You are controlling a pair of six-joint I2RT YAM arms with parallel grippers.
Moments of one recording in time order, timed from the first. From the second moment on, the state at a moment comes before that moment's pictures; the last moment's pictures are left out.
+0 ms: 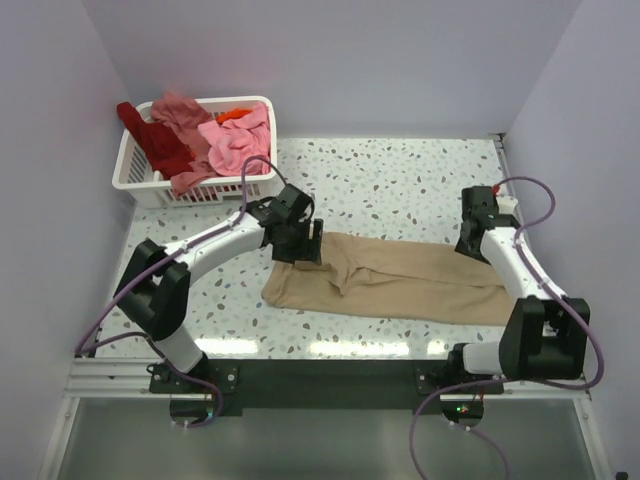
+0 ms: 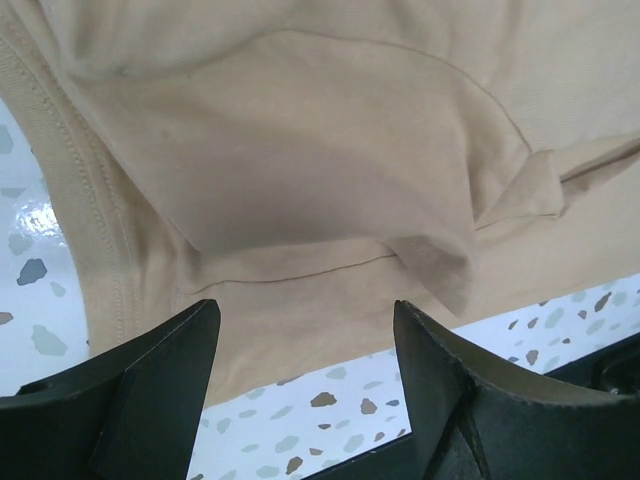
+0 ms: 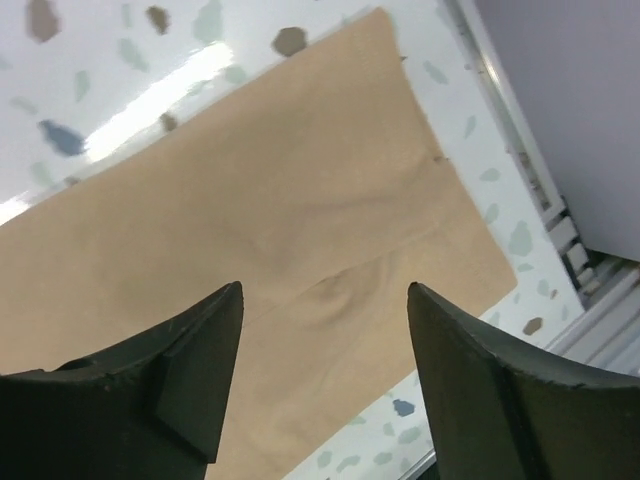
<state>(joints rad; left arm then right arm) -0.65 1.67 1.22 -0.64 0.09 -0.55 -0.02 1.37 0.95 -0.75 0.60 0.42</state>
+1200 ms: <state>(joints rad) -0.57 1.76 1.13 -0.47 0.04 -0.56 1.02 1.52 0.97 -0.48 0.33 0.60</state>
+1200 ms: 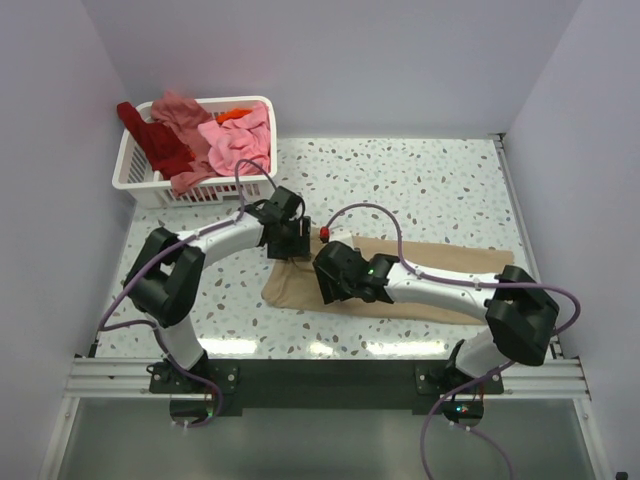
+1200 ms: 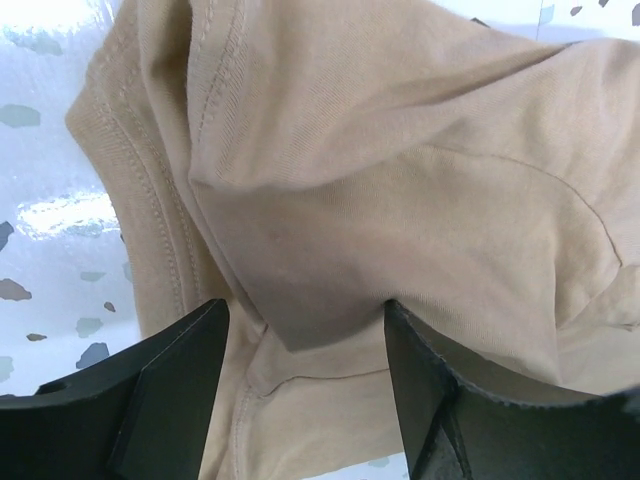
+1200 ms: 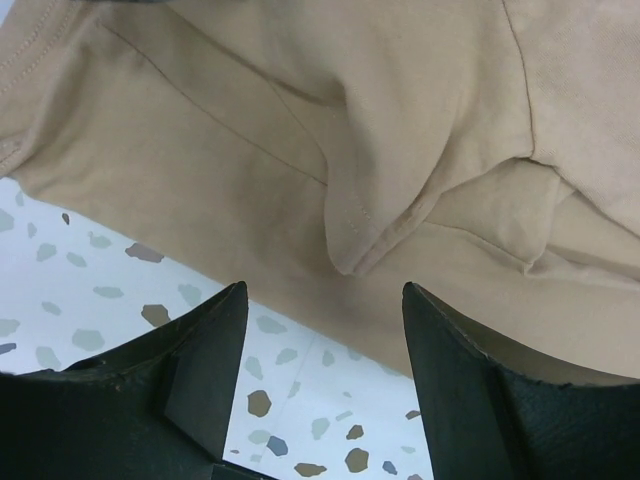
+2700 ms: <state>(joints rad) -0.51 1.90 1.37 -0.46 0.17 -0.55 0.75 1.63 1.10 -0.62 0.30 0.54</state>
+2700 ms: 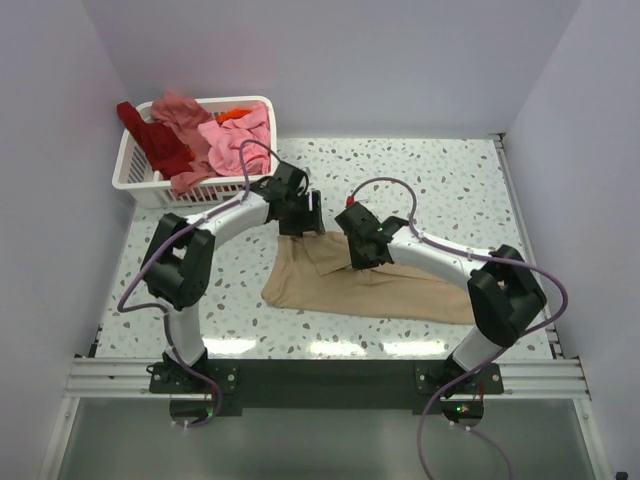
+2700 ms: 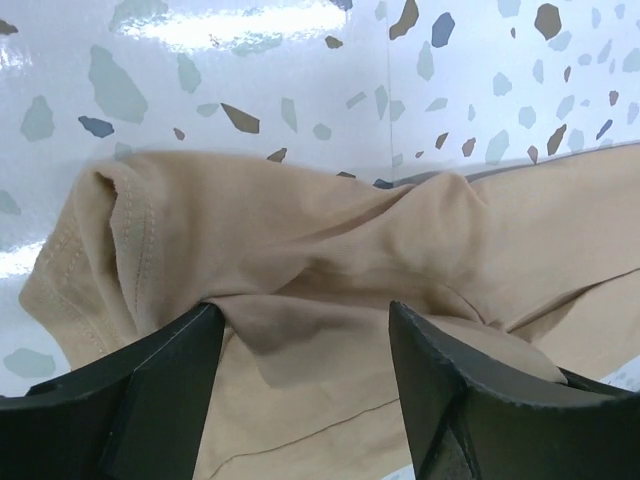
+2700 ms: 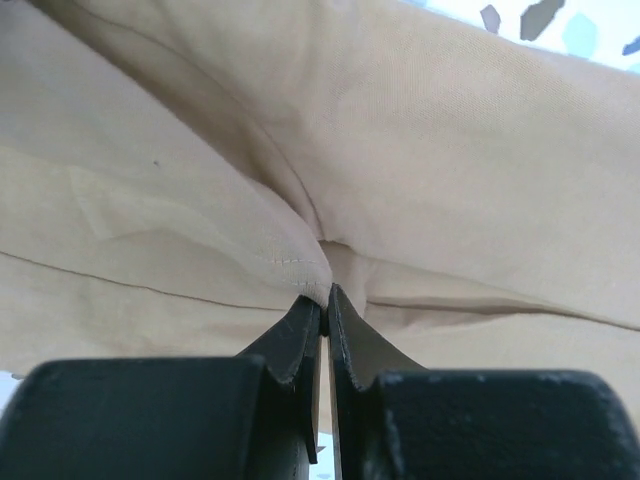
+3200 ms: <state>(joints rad) -0.66 1.68 1.11 -0.36 0.18 -0.49 0.66 1.70 1.14 -0.66 0.16 0.47</state>
